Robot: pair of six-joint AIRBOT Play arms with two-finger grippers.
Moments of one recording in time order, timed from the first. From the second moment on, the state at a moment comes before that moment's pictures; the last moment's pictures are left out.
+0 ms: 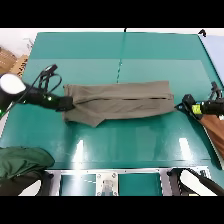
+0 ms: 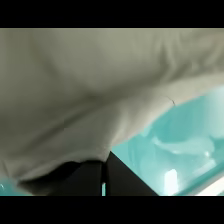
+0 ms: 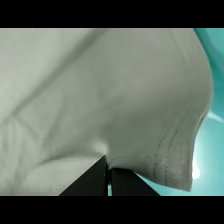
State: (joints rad) left arm -0.14 -1.10 1.04 1.05 -1.20 -1.46; right arm -0.43 -1.08 0.81 -0.97 1.06 1.55
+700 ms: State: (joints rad) left arm -0.14 -1.73 1.57 1.06 -0.98 -1.41; right arm -0.30 -1.71 1.36 -0.90 0.89 1.54
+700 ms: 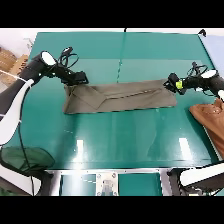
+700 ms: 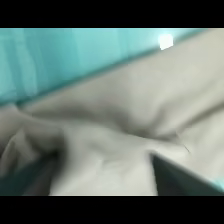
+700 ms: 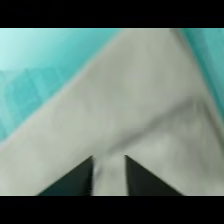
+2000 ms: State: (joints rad) left arm -0.31 -1.82 1.71 1.03 -1.15 -1.45; right arm -0.44 -1.93 1.70 -0.78 1.51 1.20
